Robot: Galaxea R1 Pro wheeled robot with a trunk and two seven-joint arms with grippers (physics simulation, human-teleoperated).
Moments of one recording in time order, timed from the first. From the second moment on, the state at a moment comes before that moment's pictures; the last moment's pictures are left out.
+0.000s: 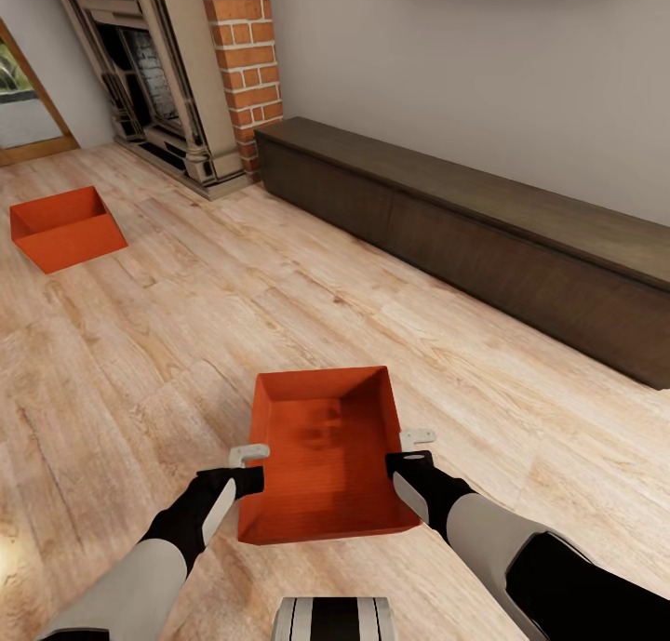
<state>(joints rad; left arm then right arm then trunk) -0.69 -0.05 0.02 -0.55 0.12 0.44 0.05 -0.90 0.12 0.69 -0.19 -0.60 0.20 -0.37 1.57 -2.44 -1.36</state>
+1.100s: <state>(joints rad) -0.69 -0.05 0.02 -0.55 0.11 0.45 0.05 -0.90 0.12 0.70 -0.19 -0.64 0.20 -0.36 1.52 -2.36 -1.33</state>
